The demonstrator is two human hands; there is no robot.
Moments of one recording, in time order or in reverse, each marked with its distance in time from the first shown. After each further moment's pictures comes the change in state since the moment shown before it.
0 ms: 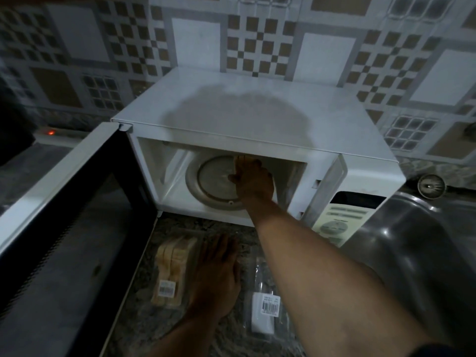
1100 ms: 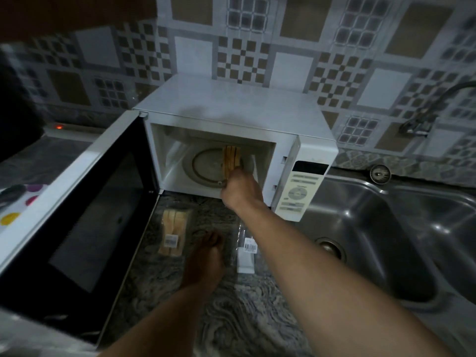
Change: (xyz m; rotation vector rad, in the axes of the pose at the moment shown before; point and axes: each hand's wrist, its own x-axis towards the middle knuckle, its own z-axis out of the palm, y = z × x) left_hand -0.068 0.018 -0.033 -0.092 -0.137 -0.018; right_hand -0.163 -0.018 -0.067 0.173 -0.039 0.022
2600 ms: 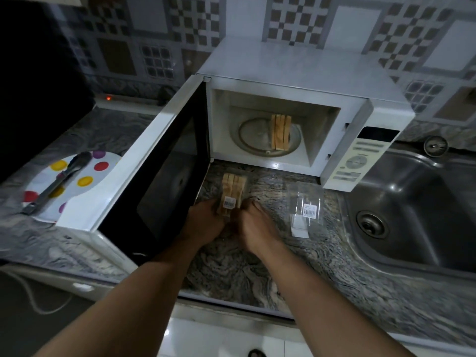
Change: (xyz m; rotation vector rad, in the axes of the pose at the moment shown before) left_hand -0.046 -0.112 -0.080 -0.420 0.000 -0.237; right_hand -0.097 -0.014 0.148 -0.216 -0.070 -0.391
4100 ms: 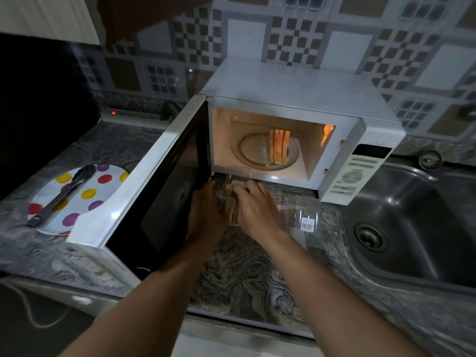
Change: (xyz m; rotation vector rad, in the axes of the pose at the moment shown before) left_hand 0.015 0.026 -0.010 -0.108 0.333 -0.020; right_hand 0.027 -0.010 -0.058 0.074 0.212 -0.035
